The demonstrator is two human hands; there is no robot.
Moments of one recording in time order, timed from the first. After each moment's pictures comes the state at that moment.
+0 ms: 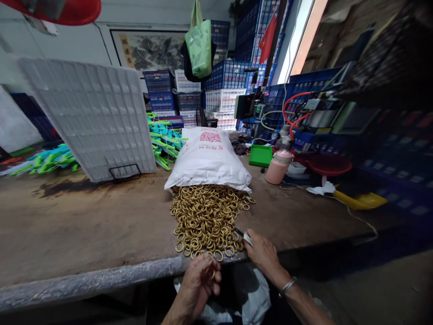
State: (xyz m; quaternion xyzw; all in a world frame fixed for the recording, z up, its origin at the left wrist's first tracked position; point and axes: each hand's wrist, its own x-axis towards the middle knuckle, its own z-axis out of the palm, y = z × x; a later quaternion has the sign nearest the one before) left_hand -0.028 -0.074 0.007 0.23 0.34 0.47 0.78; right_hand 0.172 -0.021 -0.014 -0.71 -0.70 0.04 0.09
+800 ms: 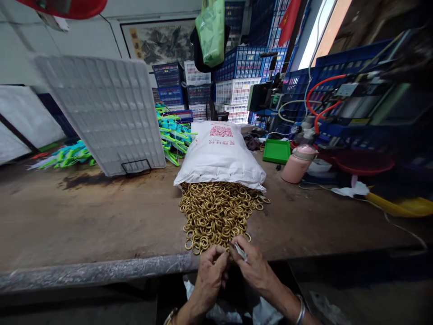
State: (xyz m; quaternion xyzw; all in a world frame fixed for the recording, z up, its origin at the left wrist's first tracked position) left_hand -0.019 -0.061 0.006 0.42 0.48 0.45 0.63; right_hand 0.114 -0.037 0.019 -0.52 -0.72 0.34 0.30
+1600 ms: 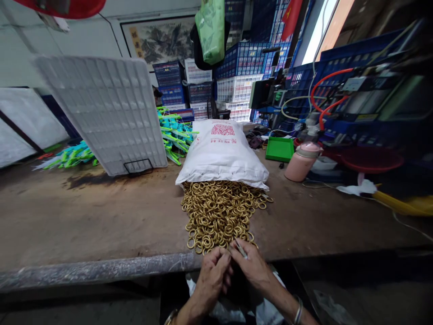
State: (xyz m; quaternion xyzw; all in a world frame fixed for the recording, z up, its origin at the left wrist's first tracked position) left_hand -0.022 -0.063 0.006 0.40 0.50 0.39 0.66; right_hand 0.105 -0.035 0.002 -0.55 -0.63 0.45 0.33
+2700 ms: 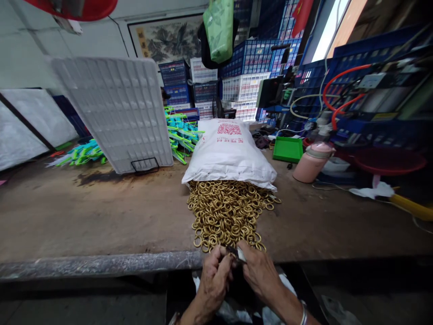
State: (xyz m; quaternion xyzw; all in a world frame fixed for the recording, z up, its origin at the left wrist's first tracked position) left_hand -0.034 -0.072 0.015 0.47 0.47 0.47 0.58; right_hand 0.107 -0.043 -0.001 -0.57 -0.79 0.16 0.15
